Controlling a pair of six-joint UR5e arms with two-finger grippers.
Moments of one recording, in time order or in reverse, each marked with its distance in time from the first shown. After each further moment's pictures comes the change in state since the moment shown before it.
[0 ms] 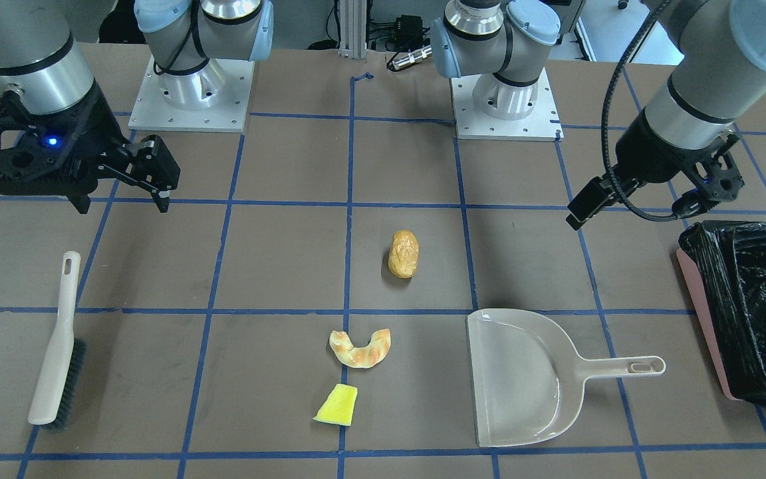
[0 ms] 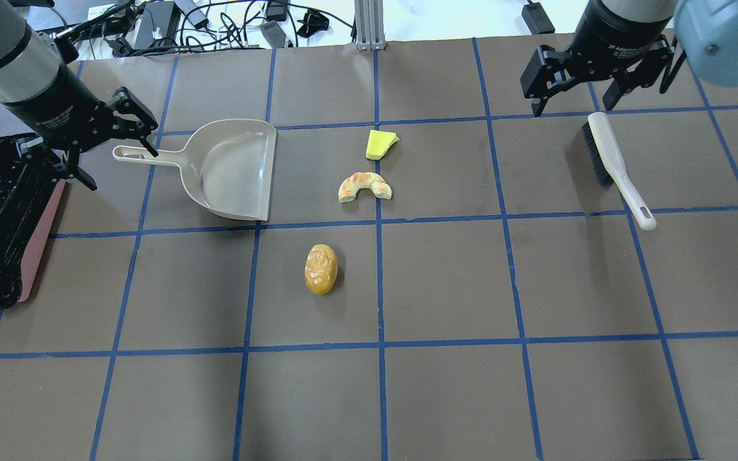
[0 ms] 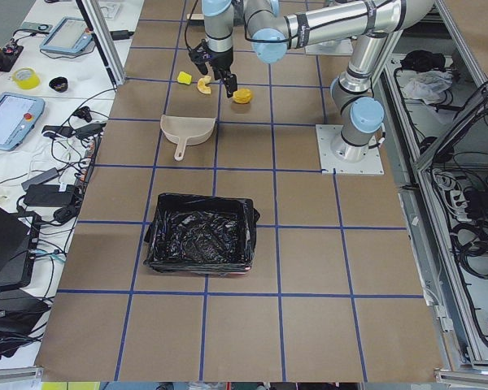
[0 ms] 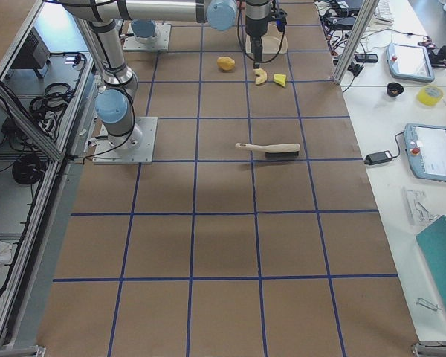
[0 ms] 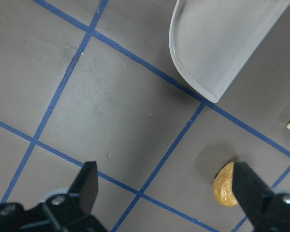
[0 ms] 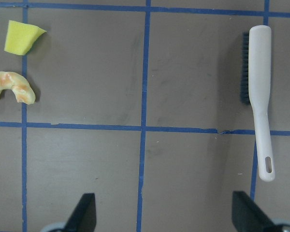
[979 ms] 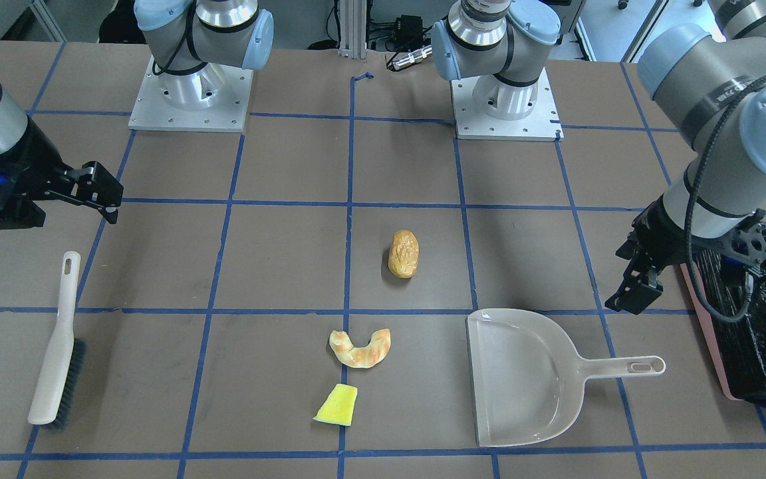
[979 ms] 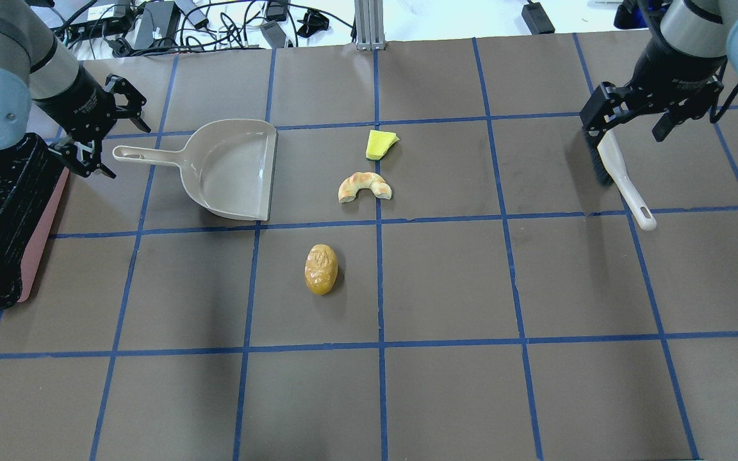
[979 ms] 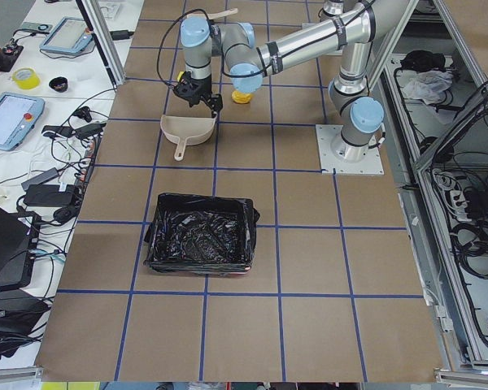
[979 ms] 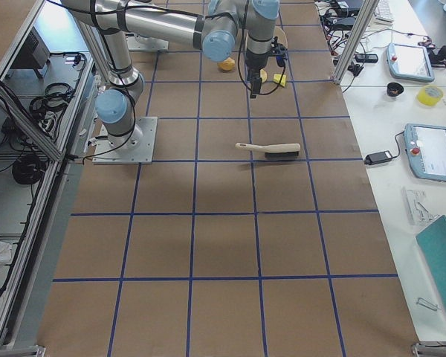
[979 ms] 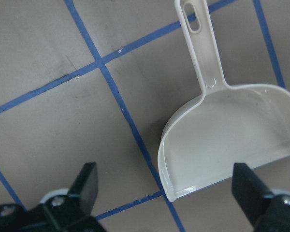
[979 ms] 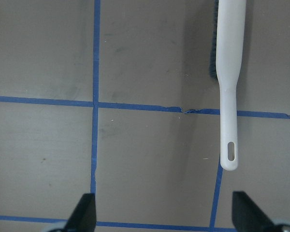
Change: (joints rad) left arm 0.028 -0.194 0.031 0.219 0.026 -0.595; right arm -0.155 0.013 0.097 -0.005 -0.009 -0.179
